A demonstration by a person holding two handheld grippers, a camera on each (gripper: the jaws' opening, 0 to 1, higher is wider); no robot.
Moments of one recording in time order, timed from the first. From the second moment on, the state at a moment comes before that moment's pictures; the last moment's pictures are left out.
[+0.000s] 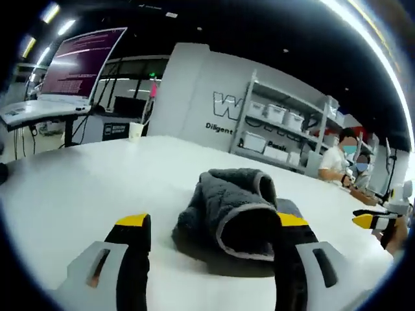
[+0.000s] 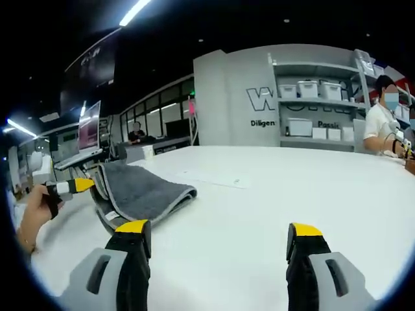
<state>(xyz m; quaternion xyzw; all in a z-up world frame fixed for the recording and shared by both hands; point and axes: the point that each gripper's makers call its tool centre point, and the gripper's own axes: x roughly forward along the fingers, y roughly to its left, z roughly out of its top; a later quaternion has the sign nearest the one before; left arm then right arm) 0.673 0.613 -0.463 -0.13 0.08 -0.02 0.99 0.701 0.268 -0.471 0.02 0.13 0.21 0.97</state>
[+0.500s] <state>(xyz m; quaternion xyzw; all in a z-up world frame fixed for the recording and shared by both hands) 0.692 0.598 -0.418 -0.13 0.07 -0.11 0.98 0.698 0.273 -0.475 0.00 0.14 0.21 0.97</state>
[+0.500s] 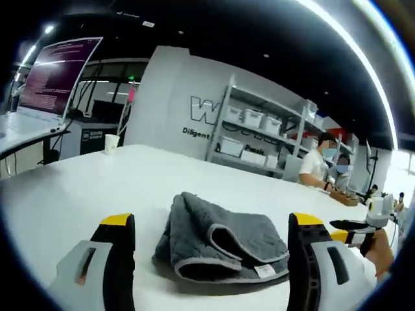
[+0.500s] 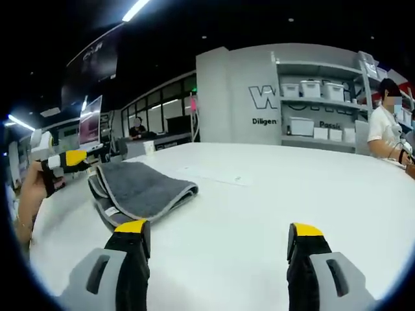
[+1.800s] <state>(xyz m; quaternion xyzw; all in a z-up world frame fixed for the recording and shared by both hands) 0.710 0.607 -0.439 -0.13 0.13 -0.32 0.93 0.685 0.307 -0.478 -0.05 0.16 0.26 0.95</state>
